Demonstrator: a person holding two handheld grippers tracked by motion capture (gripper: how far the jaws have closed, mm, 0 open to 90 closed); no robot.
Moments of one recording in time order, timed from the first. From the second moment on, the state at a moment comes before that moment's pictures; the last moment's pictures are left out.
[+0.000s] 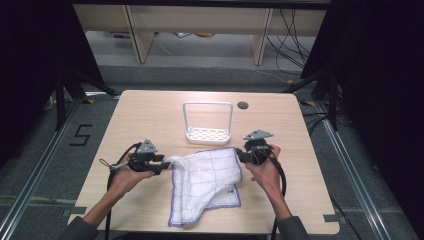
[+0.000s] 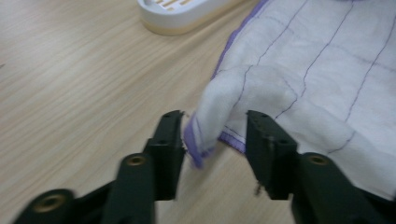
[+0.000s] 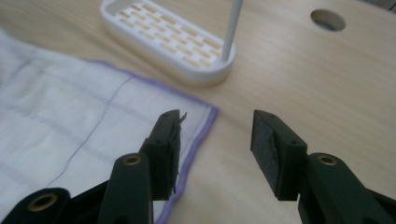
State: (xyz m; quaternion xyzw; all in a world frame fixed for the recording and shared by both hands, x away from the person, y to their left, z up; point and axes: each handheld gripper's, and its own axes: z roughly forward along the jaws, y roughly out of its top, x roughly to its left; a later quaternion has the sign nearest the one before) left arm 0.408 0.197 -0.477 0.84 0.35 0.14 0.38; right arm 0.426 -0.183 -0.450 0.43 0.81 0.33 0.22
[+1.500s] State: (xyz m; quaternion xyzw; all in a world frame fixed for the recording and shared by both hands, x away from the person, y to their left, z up) left arm 0.277 0.157 -0.509 0.90 0.22 0.07 0.36; right arm 0.303 -0.186 -0.494 0.34 0.88 0.31 0.11
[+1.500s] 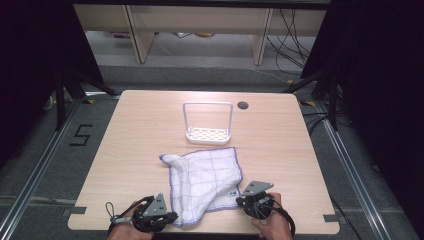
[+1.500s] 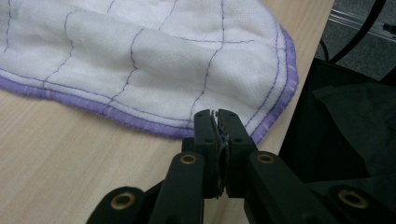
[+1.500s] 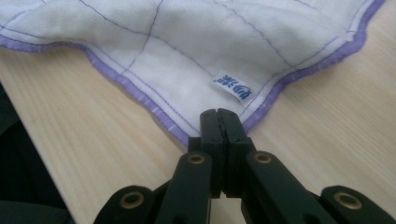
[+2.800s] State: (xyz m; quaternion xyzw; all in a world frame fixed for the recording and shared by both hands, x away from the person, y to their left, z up) left arm 0.311 0.214 -0.488 0.81 0.37 0.07 0.44; right arm 0.390 -0.187 -0.462 0.40 0.84 0.33 0.14
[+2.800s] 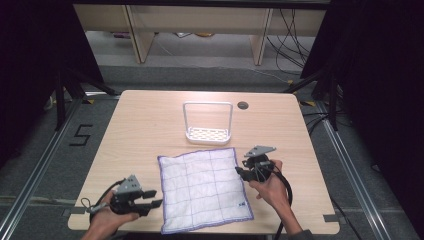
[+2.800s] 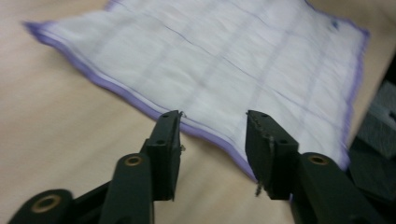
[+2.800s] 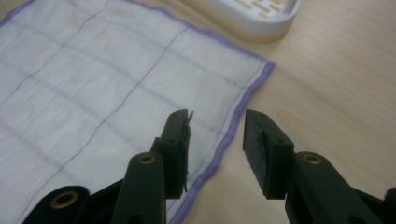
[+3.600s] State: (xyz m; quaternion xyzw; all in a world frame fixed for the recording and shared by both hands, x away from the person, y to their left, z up) left arm 0.432 0.215 -0.496 0.80 0.45 0.10 0.38; right arm 0.490 -0.164 -0.484 0.43 0.84 0.29 0.13
